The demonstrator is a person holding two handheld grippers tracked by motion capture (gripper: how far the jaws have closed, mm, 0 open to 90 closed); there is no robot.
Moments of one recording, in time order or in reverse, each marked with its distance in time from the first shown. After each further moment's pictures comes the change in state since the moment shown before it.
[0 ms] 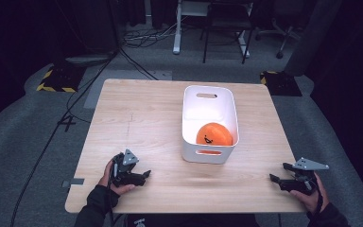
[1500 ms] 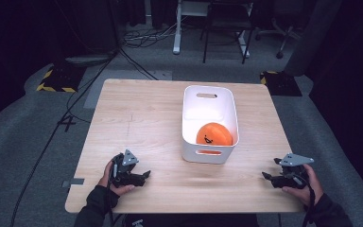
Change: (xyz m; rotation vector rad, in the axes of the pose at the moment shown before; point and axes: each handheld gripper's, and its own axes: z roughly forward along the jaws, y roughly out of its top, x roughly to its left) left arm 0.000 -0.001 -0.001 -0.005 0.002 0.009; right arm 0.026 0.035 0.008 0.085 -0.007 -0.190
